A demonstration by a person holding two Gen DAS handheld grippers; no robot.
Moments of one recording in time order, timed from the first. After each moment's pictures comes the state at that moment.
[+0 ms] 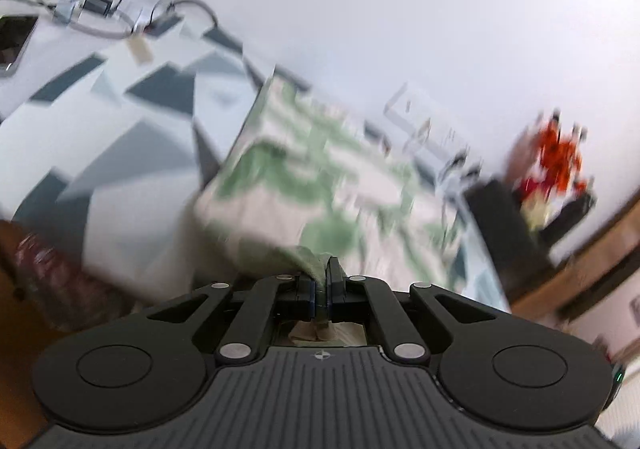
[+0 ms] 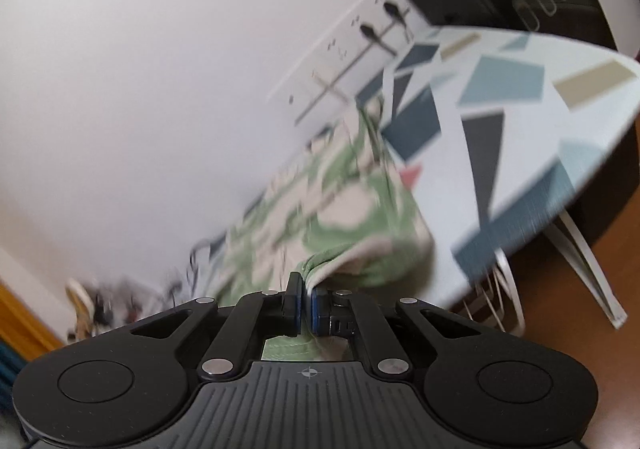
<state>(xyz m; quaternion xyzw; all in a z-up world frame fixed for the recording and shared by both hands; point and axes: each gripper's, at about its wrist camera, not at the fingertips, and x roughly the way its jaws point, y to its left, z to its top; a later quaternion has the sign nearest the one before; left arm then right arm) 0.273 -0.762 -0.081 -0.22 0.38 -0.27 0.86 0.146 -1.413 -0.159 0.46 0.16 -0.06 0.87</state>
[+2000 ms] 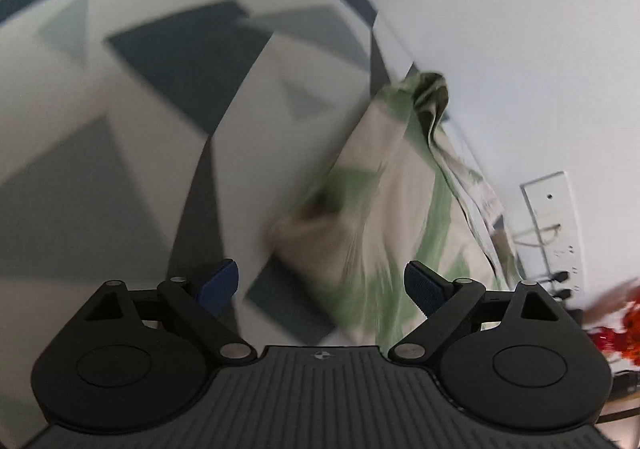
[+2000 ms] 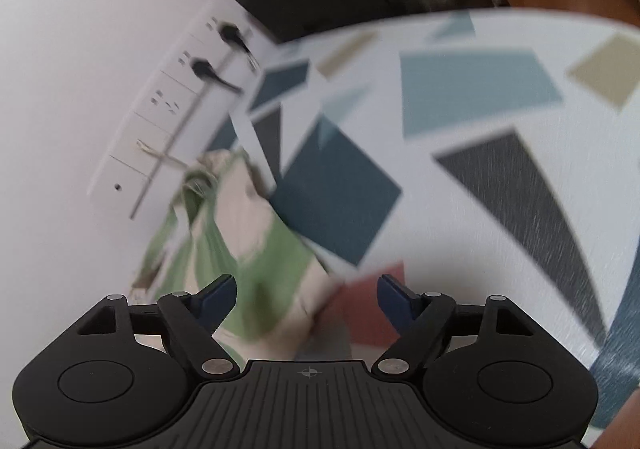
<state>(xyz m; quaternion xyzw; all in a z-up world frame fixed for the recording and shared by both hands) 0.506 -0.840 -0.176 -0.34 0.51 -0.09 0.79 0.329 -1.469 -0.209 0.54 0.19 -0.33 0.76</state>
